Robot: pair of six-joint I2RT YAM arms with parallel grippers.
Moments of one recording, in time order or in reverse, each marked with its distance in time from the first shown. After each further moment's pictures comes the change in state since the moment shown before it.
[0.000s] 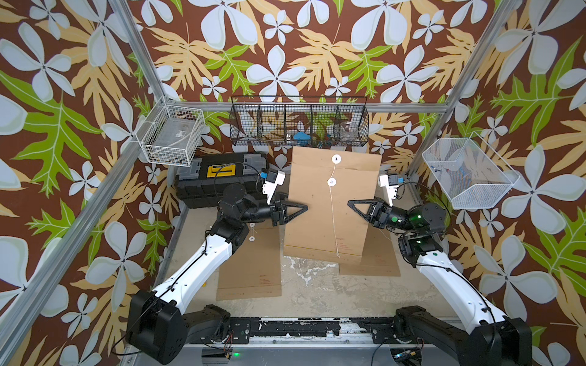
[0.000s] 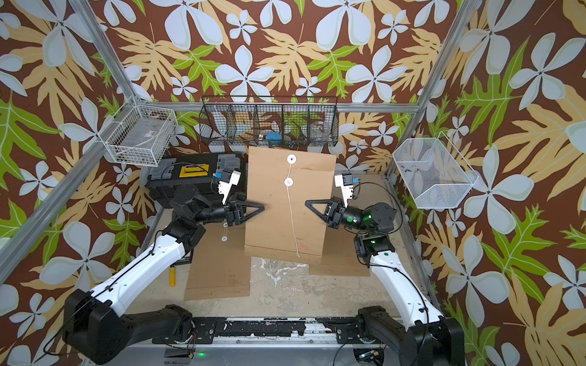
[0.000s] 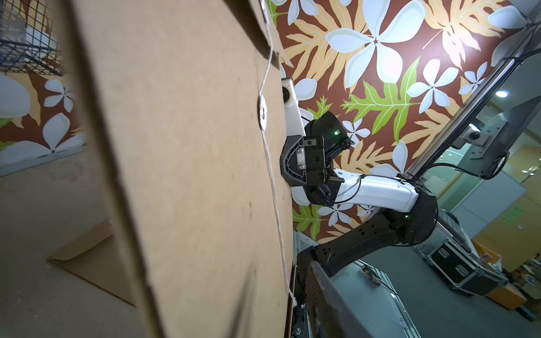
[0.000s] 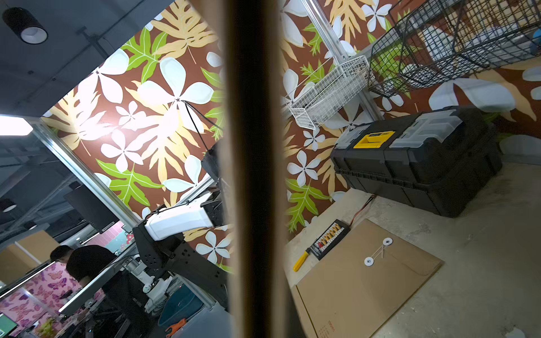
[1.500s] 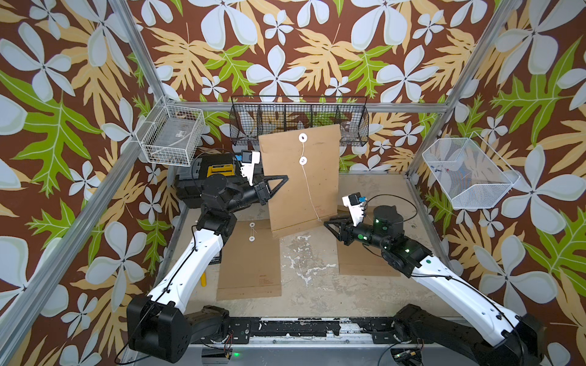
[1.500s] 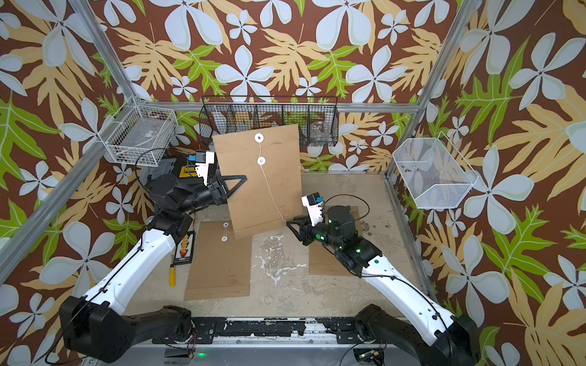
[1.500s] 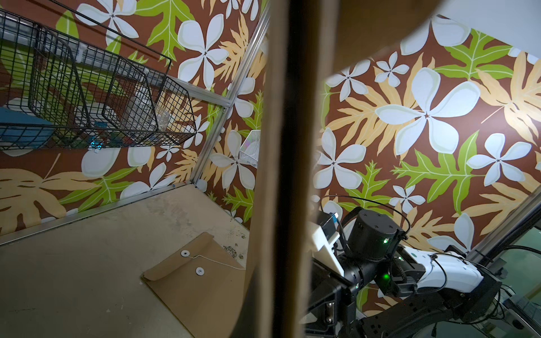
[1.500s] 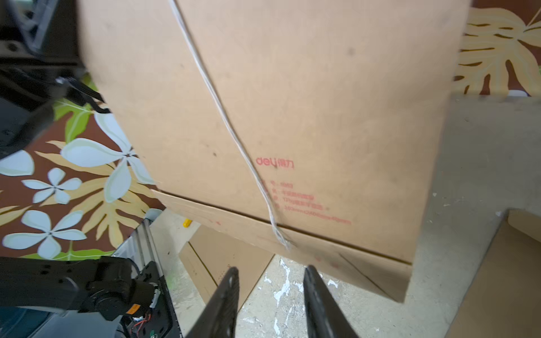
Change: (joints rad) left arm 0.154 -0.027 0.105 -0.052 -0.167 -0.031; right arm 0.425 -0.011 0.075 -0.819 0.763 -0.672
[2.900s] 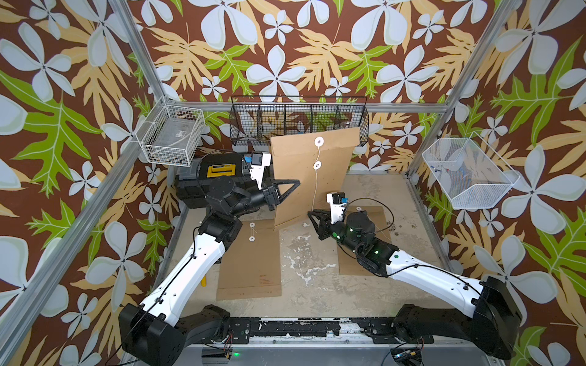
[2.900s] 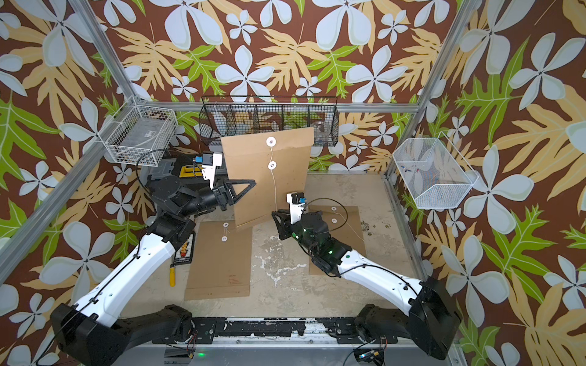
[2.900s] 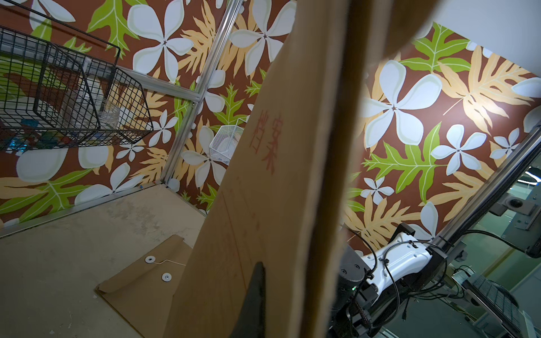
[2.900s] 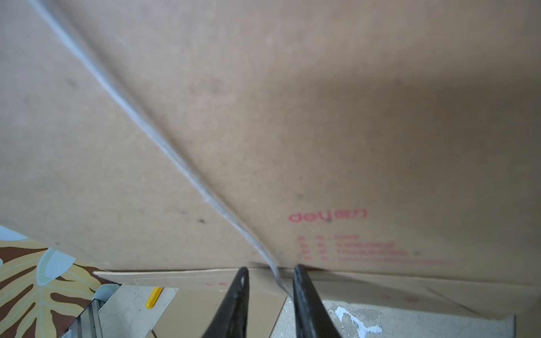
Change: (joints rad) left arm -0.132 -0.044 0.040 -0.069 -0.043 -0.006; right arm 0.195 0.185 -0.028 0.388 0.413 0.101
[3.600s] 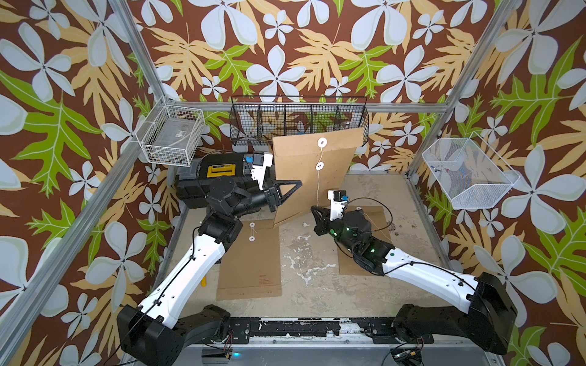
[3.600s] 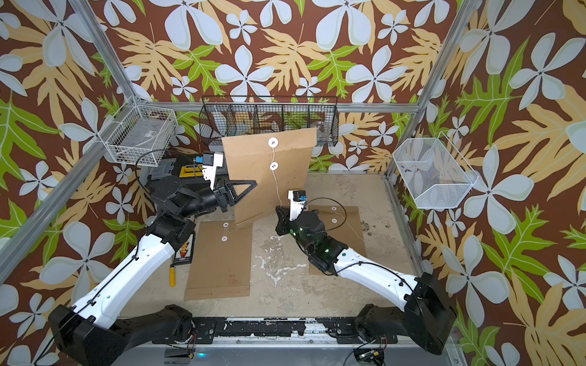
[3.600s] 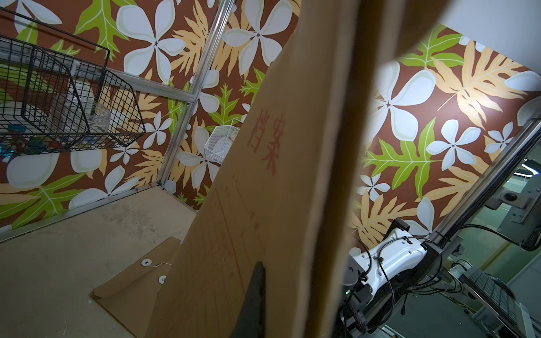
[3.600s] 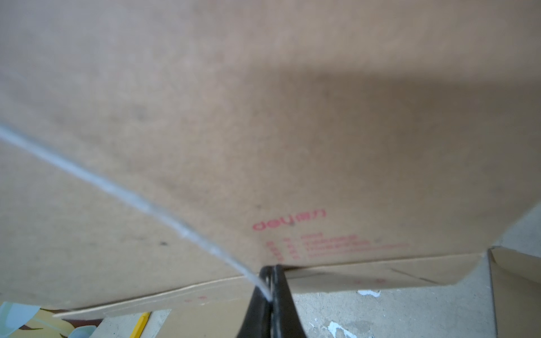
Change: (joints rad) left arm -0.020 -0.005 0.025 -0.043 -0.014 0.032; right arm 0.019 0.013 0.016 0.018 0.111 0.029
